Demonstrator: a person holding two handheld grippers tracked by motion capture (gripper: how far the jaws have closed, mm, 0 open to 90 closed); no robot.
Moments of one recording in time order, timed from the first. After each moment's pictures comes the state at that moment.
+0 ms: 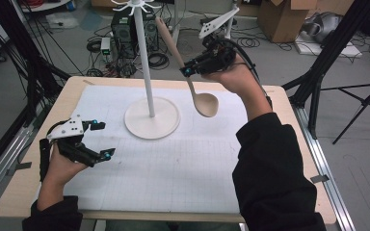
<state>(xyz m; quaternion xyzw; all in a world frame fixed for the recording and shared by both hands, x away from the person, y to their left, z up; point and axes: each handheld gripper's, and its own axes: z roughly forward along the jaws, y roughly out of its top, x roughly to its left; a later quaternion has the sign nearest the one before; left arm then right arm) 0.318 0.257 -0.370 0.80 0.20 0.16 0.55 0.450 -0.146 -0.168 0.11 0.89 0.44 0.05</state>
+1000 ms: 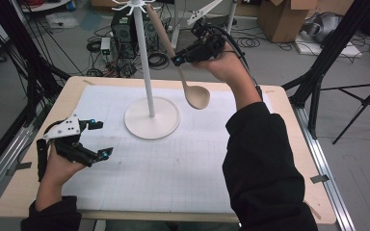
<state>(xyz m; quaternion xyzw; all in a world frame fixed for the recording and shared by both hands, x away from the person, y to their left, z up) 0.316 0.262 -0.367 0.79 0.20 0.16 0.55 0.467 -0.122 -0.153 0.13 0.89 0.43 0.05</state>
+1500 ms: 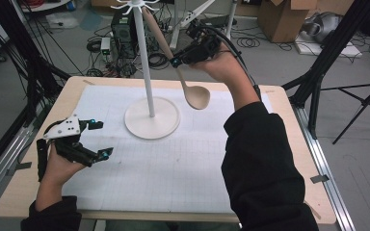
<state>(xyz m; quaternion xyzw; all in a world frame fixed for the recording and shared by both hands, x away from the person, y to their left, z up) 0.316 0.262 -0.367 0.79 0.20 0.16 0.55 0.463 -0.112 -0.151 0.13 0.90 0.41 0.07</state>
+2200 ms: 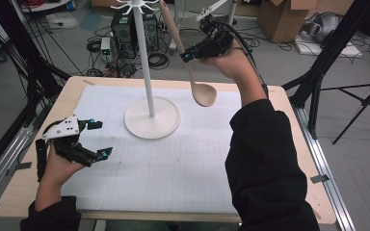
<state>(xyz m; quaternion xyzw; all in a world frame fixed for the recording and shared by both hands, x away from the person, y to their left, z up) 0.315 0.263 -0.366 0.79 0.20 0.16 0.55 0.478 -0.141 -0.151 0.17 0.89 0.42 0.06</state>
